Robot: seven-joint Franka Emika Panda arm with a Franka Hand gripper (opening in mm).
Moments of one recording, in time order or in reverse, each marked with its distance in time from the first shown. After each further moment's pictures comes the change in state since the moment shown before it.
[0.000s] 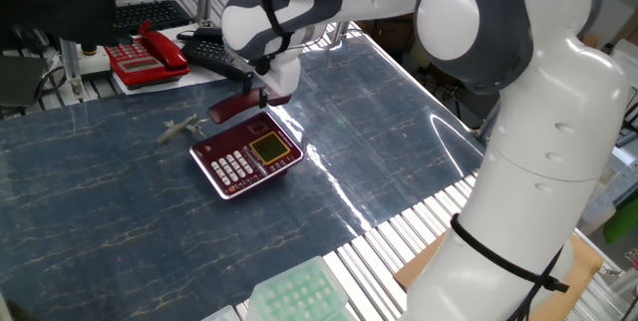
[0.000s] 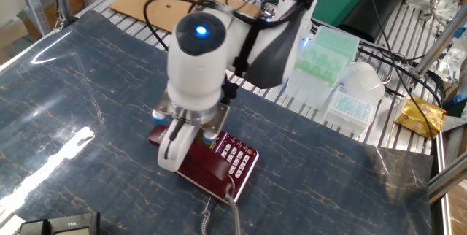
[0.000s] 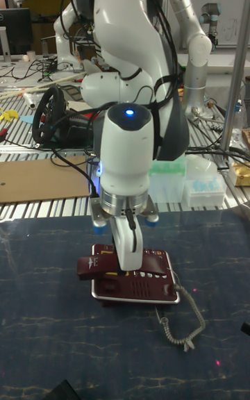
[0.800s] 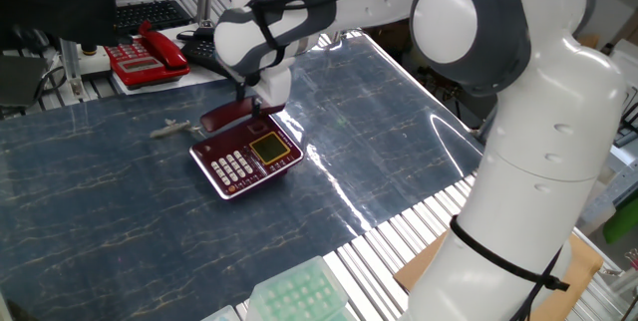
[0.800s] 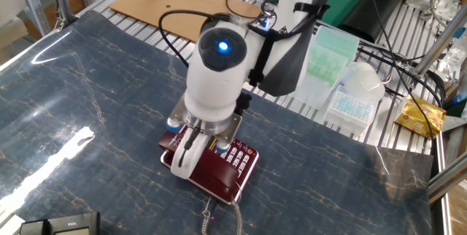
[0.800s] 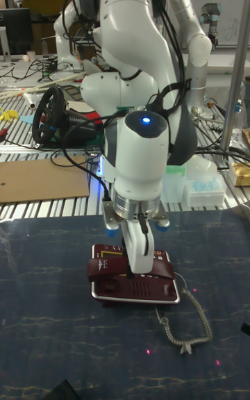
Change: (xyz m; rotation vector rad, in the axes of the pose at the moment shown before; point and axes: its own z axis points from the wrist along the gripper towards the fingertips) arm 0.029 -0.003 0.018 -0.005 -0.028 0.032
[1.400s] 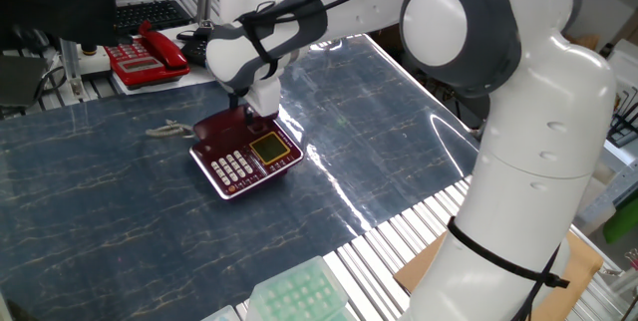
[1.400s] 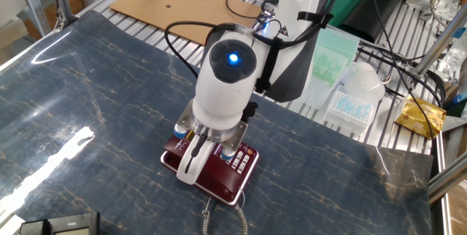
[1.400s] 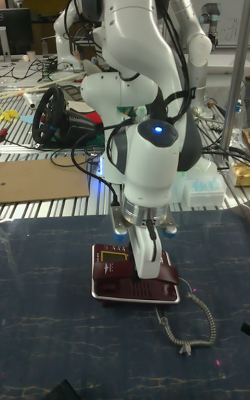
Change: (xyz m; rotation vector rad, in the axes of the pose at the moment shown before) arm 0.012 0.000 0.011 0.002 -0.015 0.017
